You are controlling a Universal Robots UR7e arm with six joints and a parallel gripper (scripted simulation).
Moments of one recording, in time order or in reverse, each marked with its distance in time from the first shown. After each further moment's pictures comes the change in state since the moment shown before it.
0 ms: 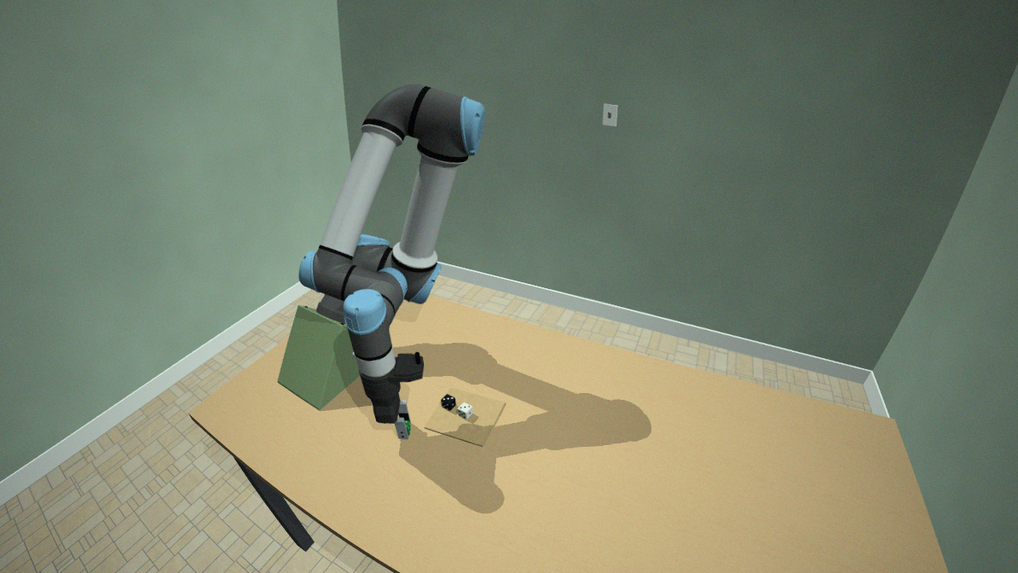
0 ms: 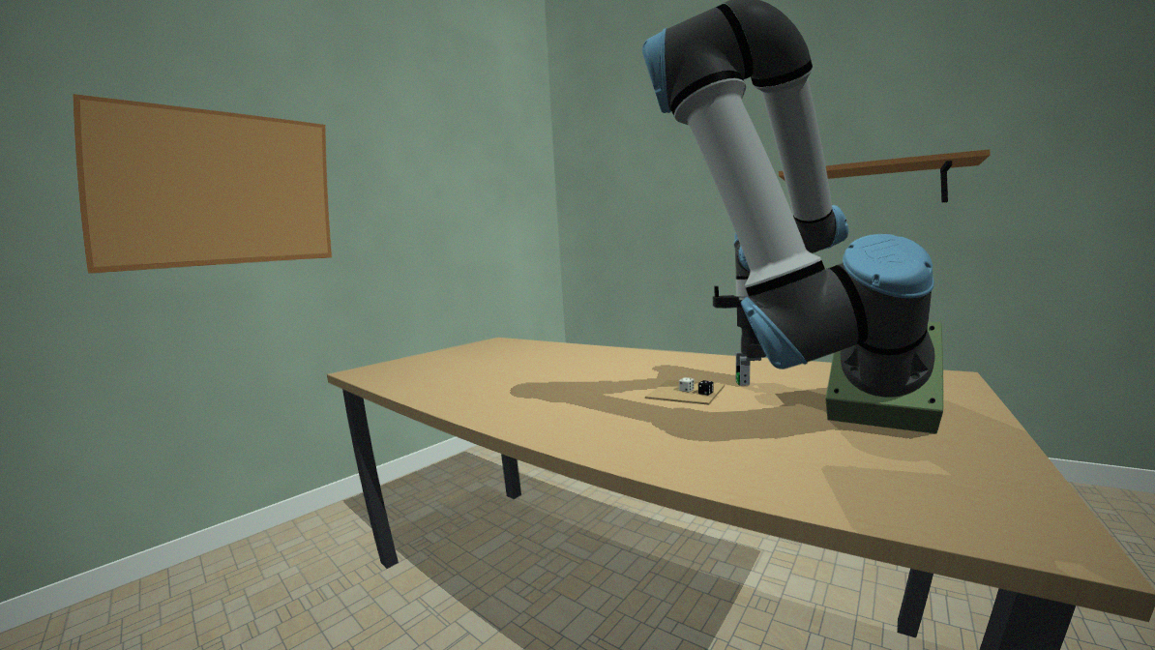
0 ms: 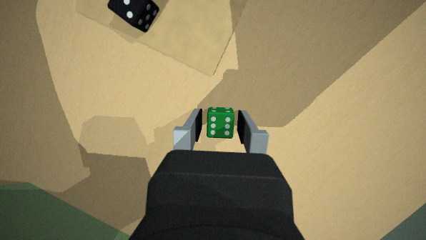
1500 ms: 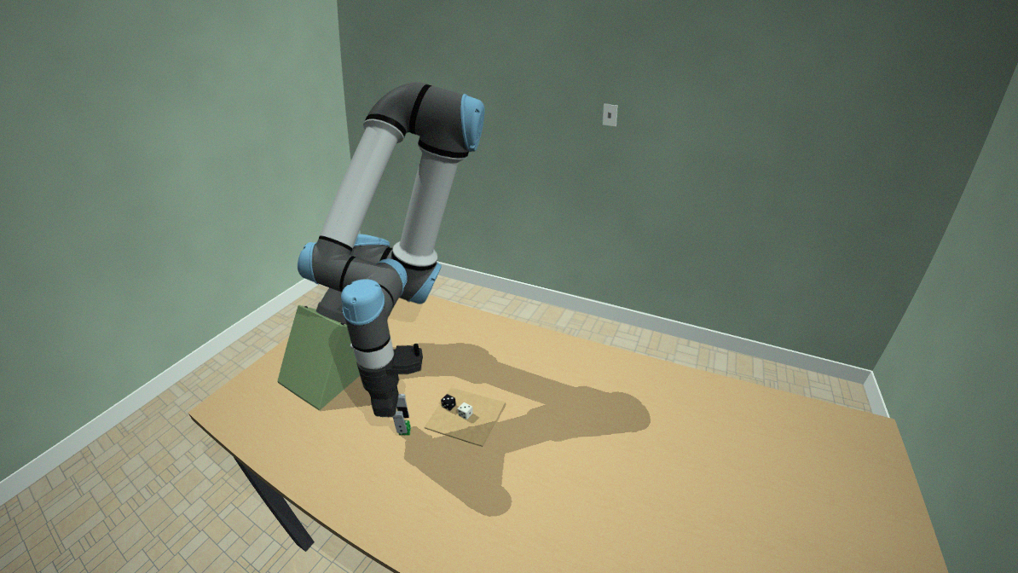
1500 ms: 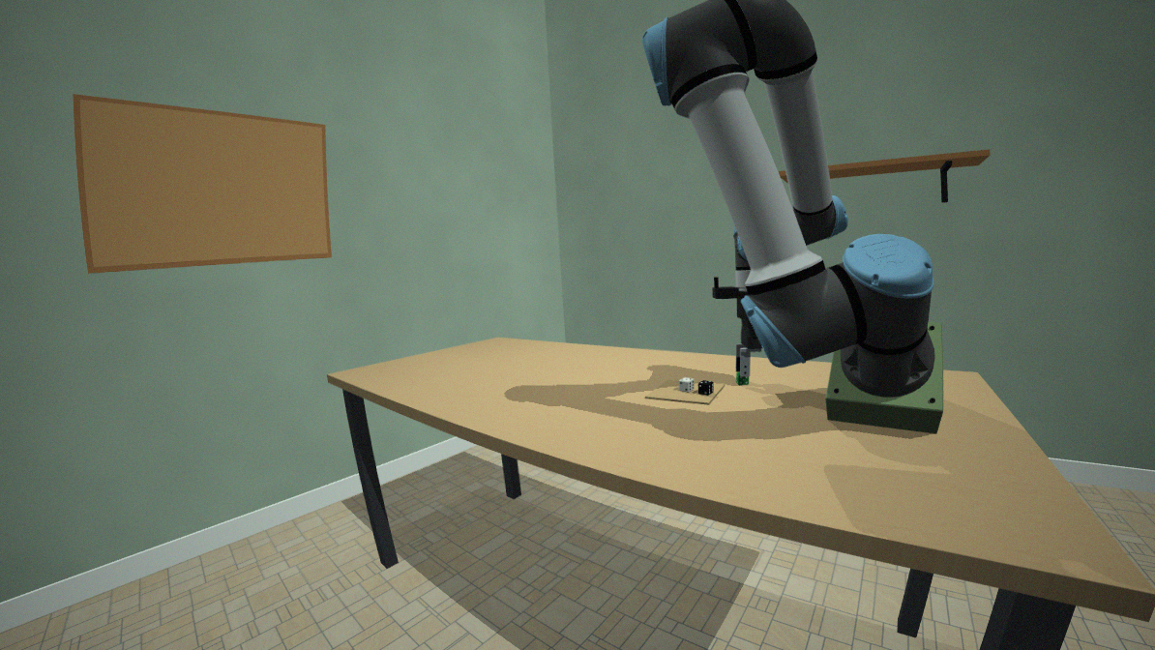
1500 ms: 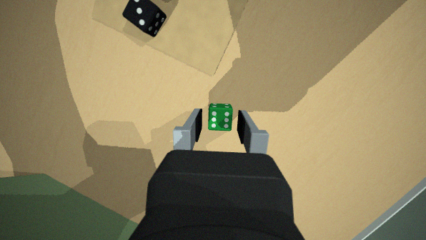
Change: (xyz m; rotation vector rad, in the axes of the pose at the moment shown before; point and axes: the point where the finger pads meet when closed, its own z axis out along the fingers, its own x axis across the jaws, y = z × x) arm 0.000 0.000 -0.020 0.000 0.000 0.000
